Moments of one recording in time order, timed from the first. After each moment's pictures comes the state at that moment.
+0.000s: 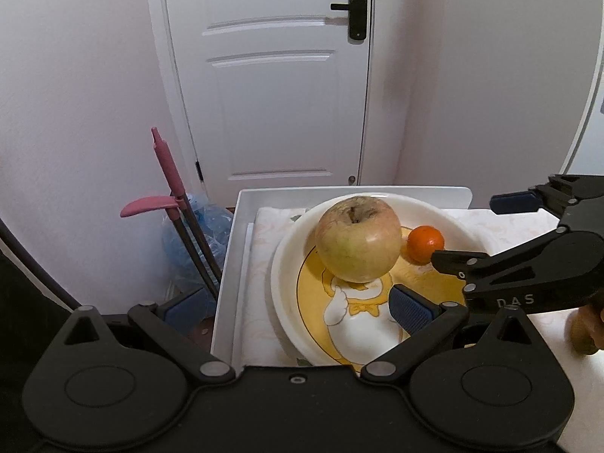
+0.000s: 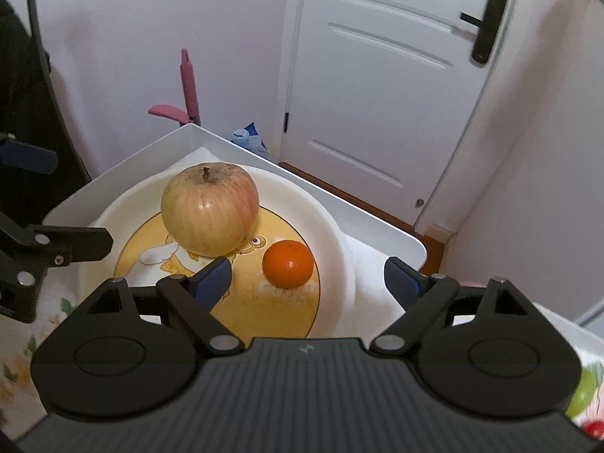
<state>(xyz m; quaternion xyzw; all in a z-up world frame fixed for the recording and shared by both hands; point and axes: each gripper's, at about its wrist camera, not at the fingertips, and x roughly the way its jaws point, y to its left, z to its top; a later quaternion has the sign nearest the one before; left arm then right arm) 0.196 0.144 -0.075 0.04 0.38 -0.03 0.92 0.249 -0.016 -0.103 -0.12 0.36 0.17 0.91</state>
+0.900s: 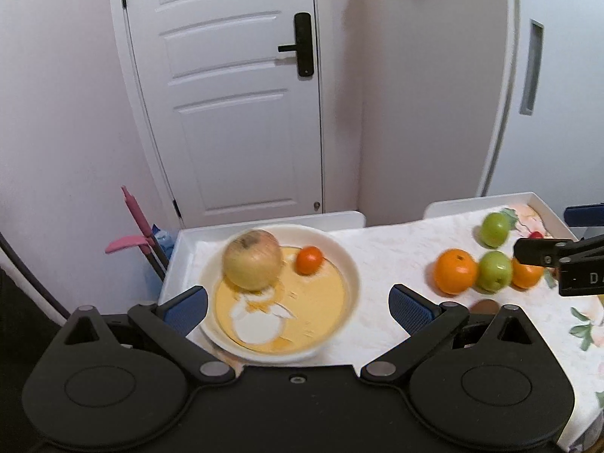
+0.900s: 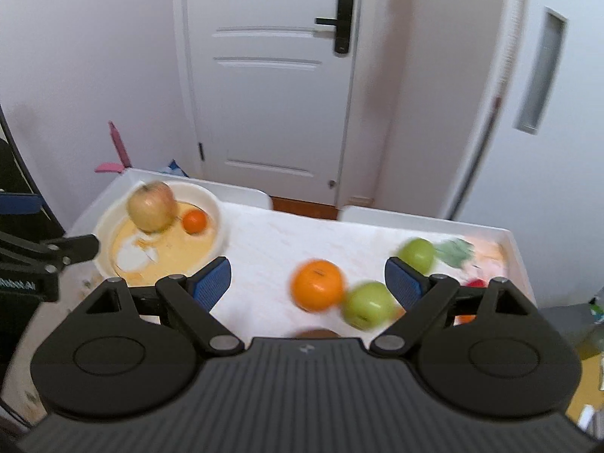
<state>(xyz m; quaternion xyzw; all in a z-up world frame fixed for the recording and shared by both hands) 0.105 0.044 -0.011 0.07 0.34 -0.06 0.94 0.093 -0.160 -0.013 -0.04 0.34 0.02 0.94</state>
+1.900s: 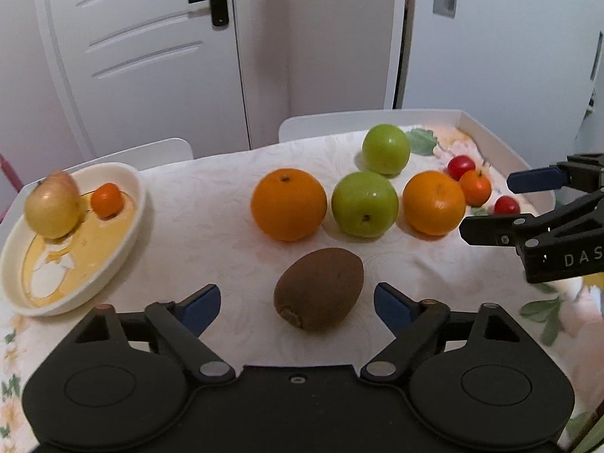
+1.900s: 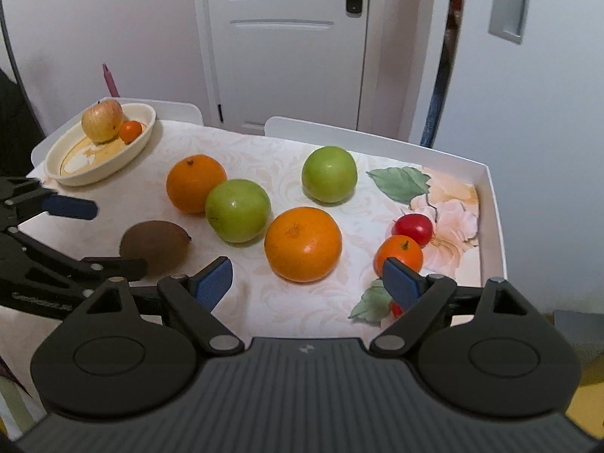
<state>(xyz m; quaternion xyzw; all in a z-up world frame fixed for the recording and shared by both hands) 0.122 -0.127 -0.127 0.08 0.39 -0.12 0.91 0.109 -0.310 -0.124 -0.05 0.36 0.12 0.92</state>
